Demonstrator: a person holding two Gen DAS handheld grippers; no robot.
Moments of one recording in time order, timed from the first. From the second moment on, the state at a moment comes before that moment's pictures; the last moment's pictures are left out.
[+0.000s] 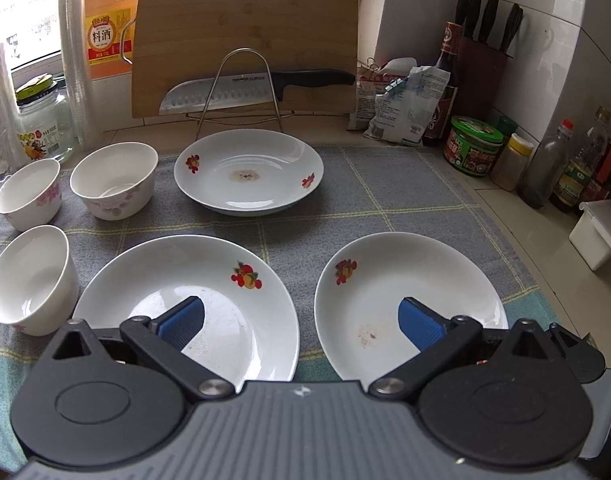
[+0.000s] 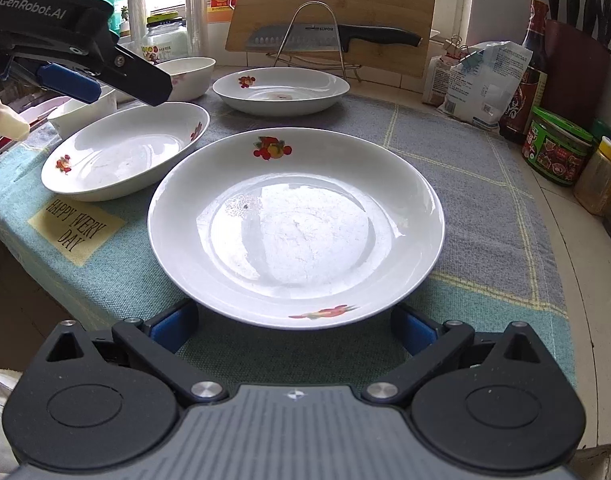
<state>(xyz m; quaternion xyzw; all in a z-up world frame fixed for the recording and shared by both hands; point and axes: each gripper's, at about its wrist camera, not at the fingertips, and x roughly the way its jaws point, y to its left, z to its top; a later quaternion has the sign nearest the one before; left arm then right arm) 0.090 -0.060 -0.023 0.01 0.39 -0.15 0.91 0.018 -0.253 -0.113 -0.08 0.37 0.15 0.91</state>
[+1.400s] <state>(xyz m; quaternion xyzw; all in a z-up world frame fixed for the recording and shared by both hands) 0.215 -0.154 -0.075 0.18 0.52 -0.42 0.72 0.020 -0.260 -0.118 -0.07 0.33 0.17 0.93</state>
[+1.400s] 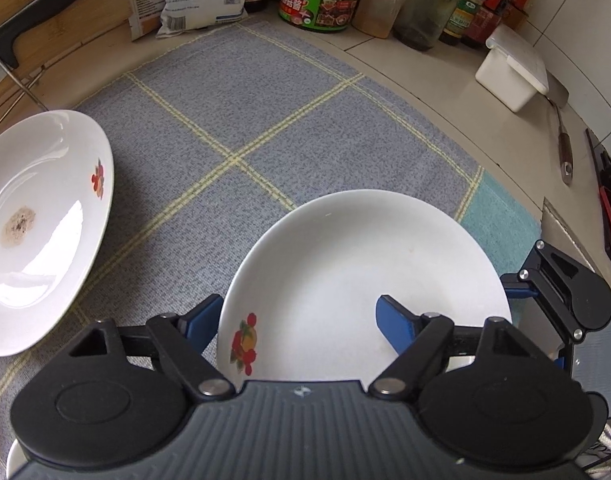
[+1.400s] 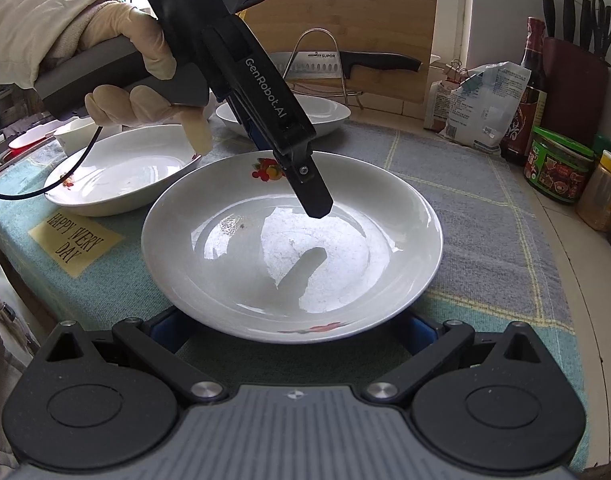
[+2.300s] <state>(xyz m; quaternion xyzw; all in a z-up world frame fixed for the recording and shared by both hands) 0.218 -0.158 -0.077 0.21 0.52 -0.45 0.70 0.028 -0.260 -0.114 -0.08 0.35 0.19 0.92</state>
